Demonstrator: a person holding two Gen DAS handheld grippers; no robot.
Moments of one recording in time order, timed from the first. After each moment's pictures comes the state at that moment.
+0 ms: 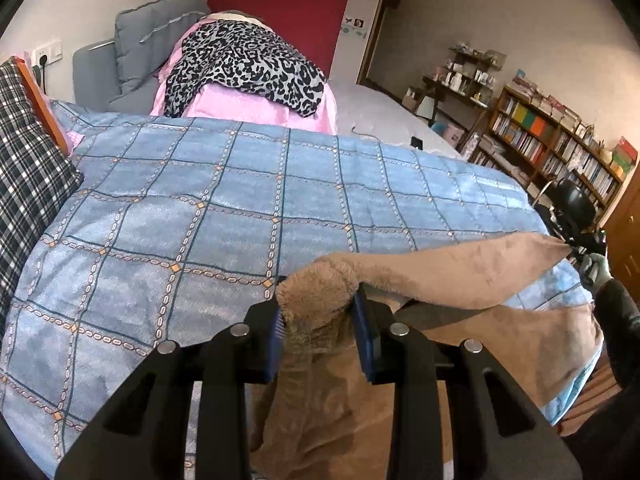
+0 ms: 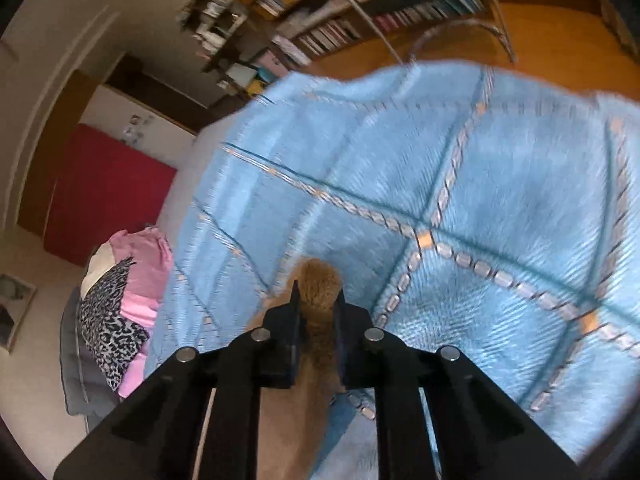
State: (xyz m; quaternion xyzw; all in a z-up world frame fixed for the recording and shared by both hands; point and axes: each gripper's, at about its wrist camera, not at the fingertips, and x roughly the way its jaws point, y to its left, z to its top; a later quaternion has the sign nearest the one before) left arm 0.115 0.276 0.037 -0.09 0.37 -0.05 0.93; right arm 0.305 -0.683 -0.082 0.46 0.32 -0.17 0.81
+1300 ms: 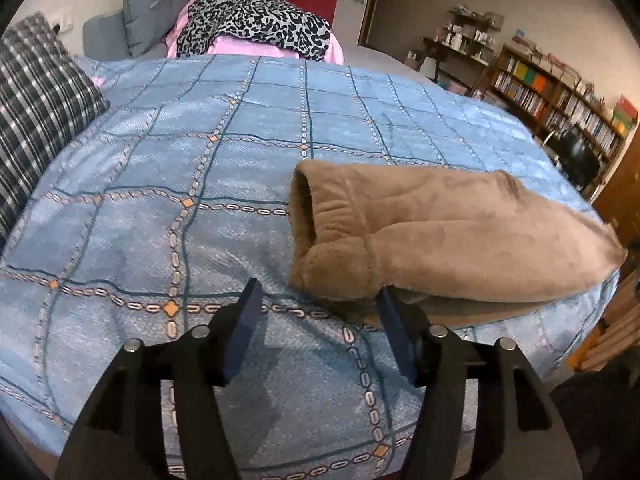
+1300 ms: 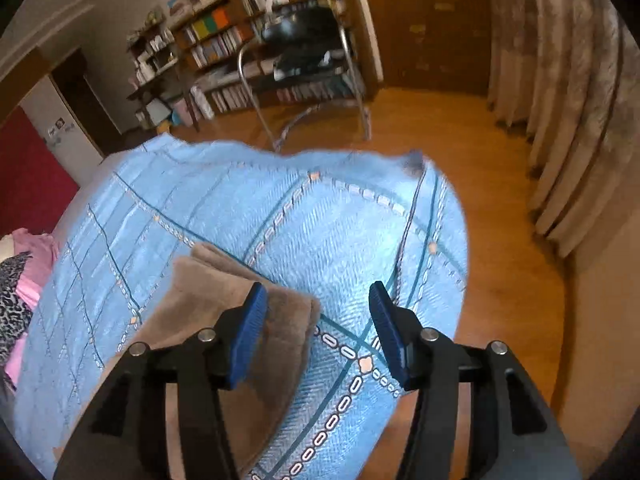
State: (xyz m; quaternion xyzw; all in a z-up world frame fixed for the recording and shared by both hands) left arm -0.014 0.303 -0.068 -0.04 0.42 -0.05 0.90; right arm -0.035 -0.681 -0.064 0.30 0.31 -0.38 0.81
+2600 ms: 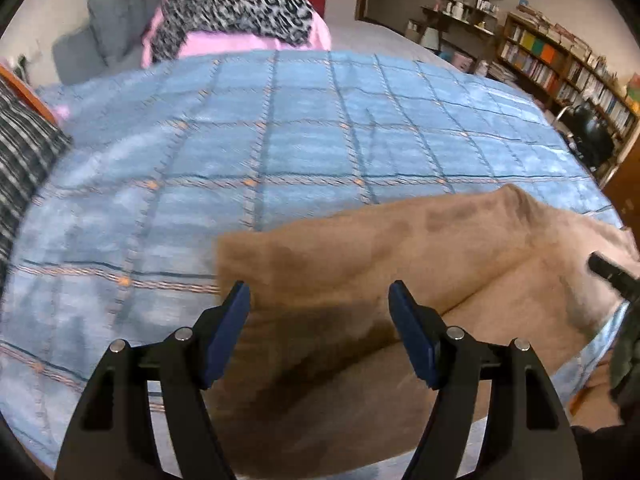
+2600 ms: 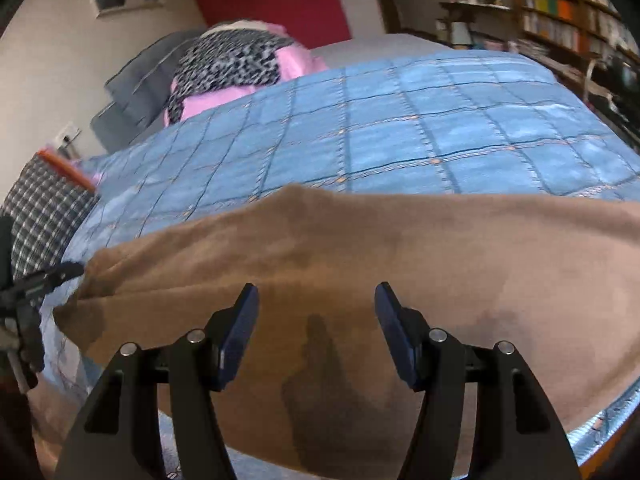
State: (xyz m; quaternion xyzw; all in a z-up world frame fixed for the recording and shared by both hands) left arm 0.096 0.222 -0.055 -0.02 0.48 -0.05 0.88; right arm 0.057 -0.213 -0.069 0.11 0.42 0.11 0.89
